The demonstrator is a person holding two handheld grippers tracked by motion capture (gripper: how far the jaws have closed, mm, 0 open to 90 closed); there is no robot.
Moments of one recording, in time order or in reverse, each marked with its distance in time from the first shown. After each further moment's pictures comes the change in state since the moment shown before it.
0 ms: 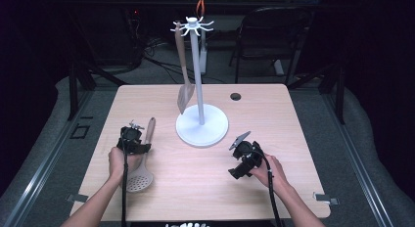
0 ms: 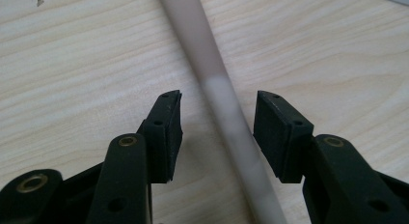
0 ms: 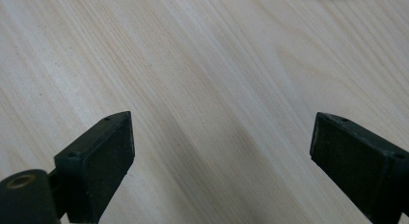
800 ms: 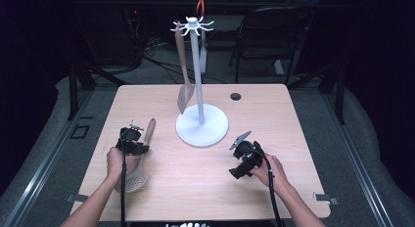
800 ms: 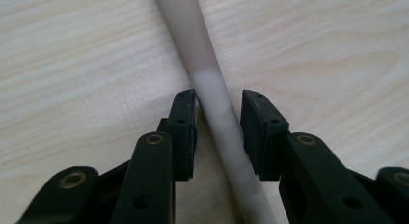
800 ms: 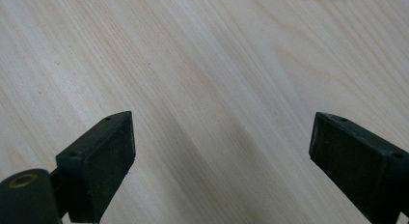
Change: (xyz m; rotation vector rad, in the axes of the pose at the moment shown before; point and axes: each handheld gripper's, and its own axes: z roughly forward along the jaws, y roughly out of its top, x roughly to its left) left arm 0.005 -0.003 -0.001 0.052 -0.060 0.016; right arm -0.001 -0.001 -0.001 -0.001 0.006 0.004
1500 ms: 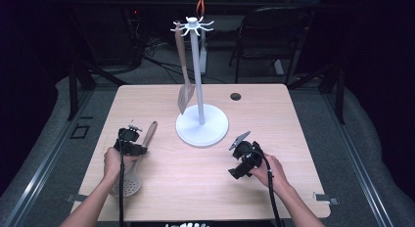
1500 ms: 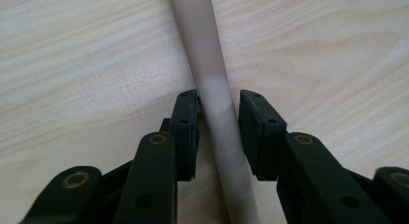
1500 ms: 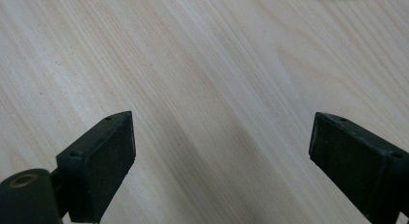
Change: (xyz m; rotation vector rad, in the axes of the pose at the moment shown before) left arm 0.004 0.000 -0.001 0.045 -0.016 0.008; right arm 0.001 0.001 0.001 0.002 0.001 -0.004
